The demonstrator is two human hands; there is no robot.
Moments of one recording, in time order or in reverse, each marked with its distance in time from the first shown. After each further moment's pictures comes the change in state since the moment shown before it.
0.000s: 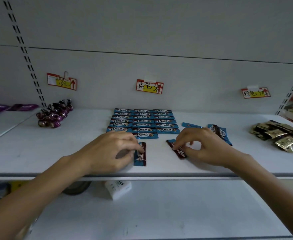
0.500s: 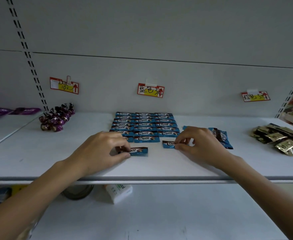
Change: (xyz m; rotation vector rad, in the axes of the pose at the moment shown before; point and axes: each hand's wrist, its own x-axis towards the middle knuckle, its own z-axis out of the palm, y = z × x) left_hand -0.009 -0.019 -0.003 0.038 0.145 -0.100; right_hand 0.016 0.006 0.013 -0.136 0.171 0.170
